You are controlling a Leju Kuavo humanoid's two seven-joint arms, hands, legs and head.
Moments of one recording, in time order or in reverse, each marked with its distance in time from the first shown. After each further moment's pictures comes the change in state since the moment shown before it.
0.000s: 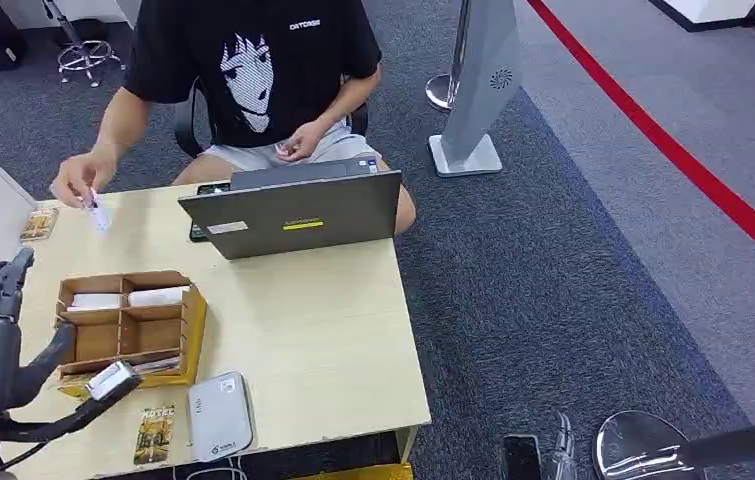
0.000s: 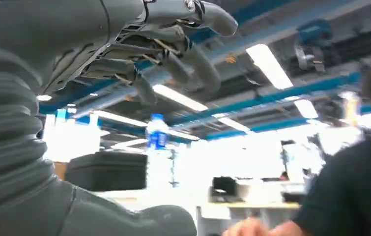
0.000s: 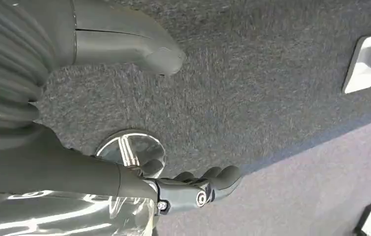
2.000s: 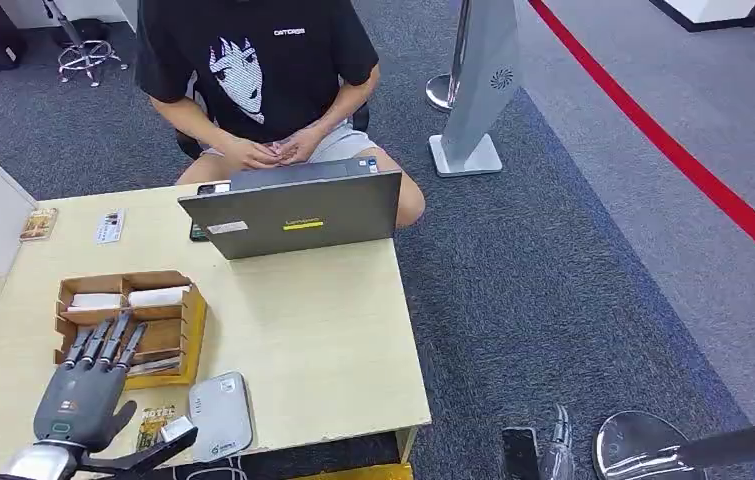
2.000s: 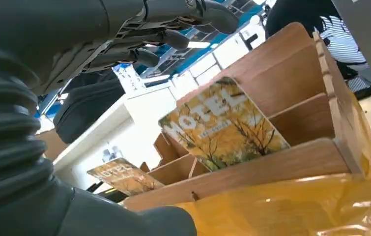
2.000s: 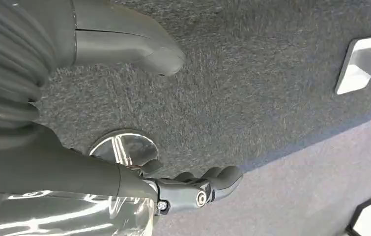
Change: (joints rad) left arm 0.044 0.056 -0.215 0.256 -0.178 -0.166 0.189; right arm -0.031 0.000 -0.003 0.016 0.019 0.000 0.000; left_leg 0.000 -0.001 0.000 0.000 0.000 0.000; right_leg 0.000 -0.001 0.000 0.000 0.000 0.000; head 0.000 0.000
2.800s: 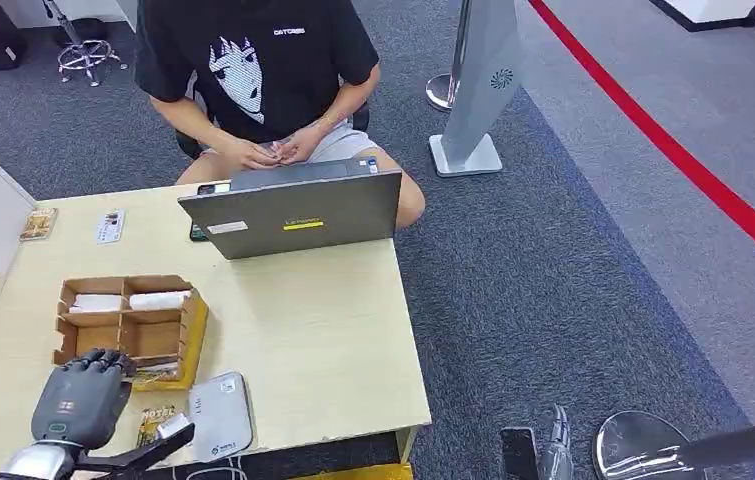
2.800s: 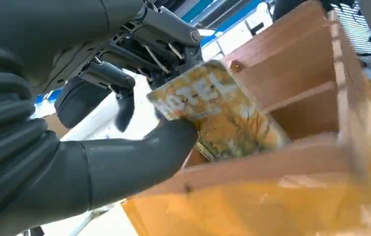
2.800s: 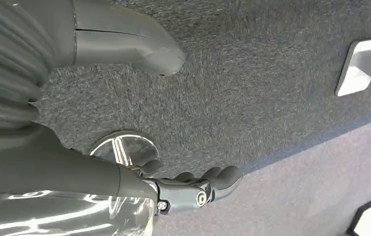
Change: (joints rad) left arm -0.009 -0.022 0.032 0.041 0.039 0.021 -0.009; right arm -0.003 0.000 0.005 0.008 -0.003 0.000 0.000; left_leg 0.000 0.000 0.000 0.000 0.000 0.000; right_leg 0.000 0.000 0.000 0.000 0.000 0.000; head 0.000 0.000
